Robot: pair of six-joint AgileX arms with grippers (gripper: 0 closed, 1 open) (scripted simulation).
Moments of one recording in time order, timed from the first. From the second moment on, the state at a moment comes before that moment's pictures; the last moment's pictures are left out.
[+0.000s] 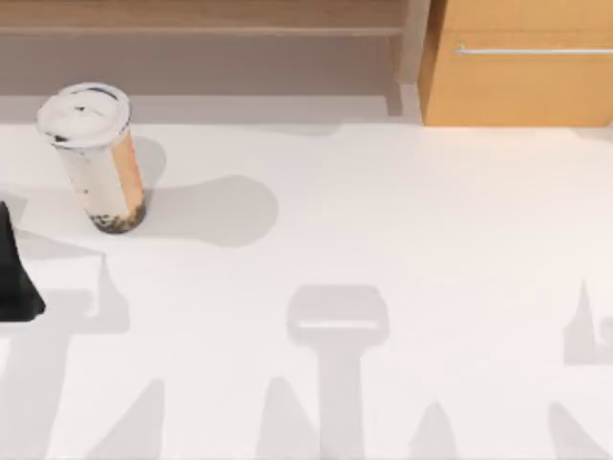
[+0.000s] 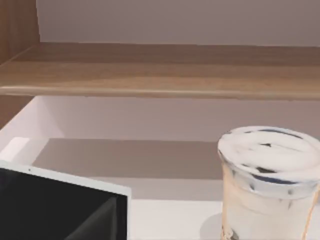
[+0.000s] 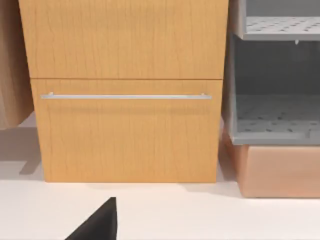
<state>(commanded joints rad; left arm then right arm) -0.05 0.36 0.06 0.30 -0.06 -0.01 0.00 0.00 0.00 0.00 0.00 0.00</state>
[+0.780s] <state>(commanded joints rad) -0.22 1.45 0.20 1.08 -0.19 -0.03 0.00 0.00 0.00 0.00 0.00 0.00</state>
